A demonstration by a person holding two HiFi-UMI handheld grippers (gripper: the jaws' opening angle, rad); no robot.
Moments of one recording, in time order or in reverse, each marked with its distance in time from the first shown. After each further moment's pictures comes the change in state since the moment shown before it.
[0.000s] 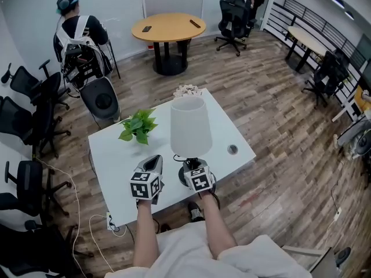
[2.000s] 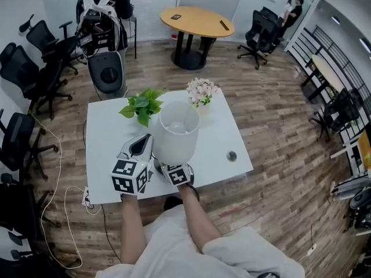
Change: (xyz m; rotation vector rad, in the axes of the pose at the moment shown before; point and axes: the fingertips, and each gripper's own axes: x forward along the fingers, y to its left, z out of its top) left arm -0.051 0.002 0.047 -0.009 -0.257 0.160; right arm 0.062 0.073 -0.011 -0.247 -0.022 0.222
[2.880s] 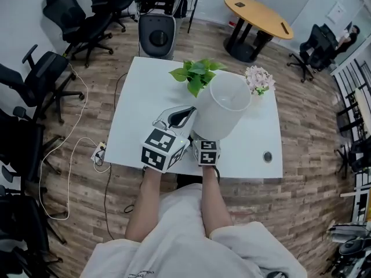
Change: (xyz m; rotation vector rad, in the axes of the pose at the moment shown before) left arm -0.019 0.019 -0.033 0.022 -0.083 0.016; right arm 0.057 0.002 0.001 -0.040 -0.229 -0.046
